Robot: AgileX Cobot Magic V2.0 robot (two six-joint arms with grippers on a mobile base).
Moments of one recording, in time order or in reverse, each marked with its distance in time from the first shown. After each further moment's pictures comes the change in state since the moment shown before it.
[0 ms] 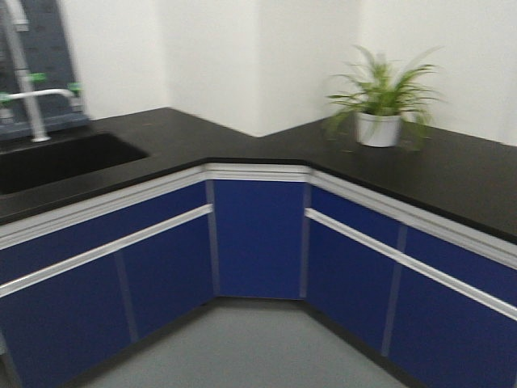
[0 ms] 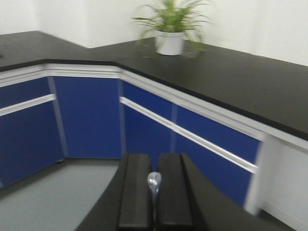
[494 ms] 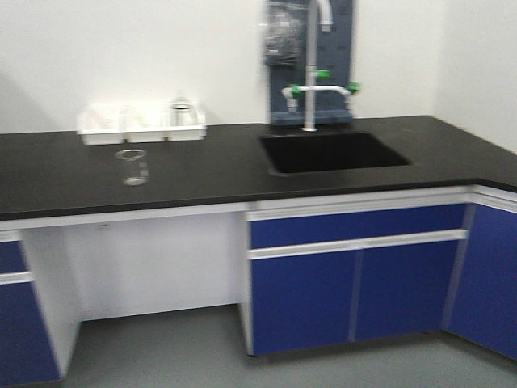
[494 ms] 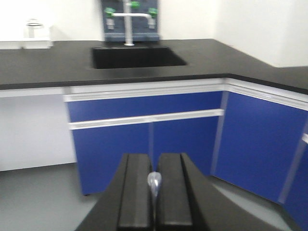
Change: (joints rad) left arm 0.000 0.000 0.000 0.000 0.000 0.000; right arm 0.000 0.000 0.000 0.000 0.001 0.000
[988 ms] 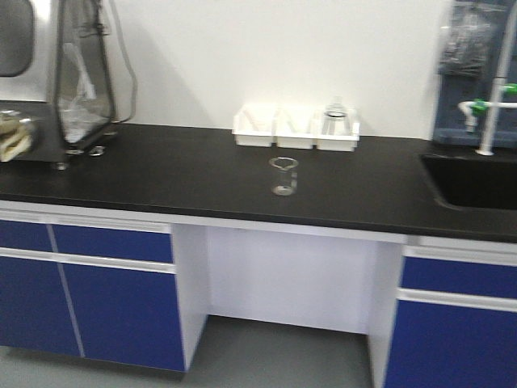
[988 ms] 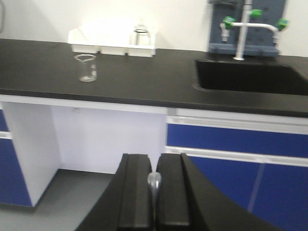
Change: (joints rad) left arm 0.000 0.000 0.000 0.000 0.000 0.000; right arm 0.000 0.000 0.000 0.000 0.000 0.000
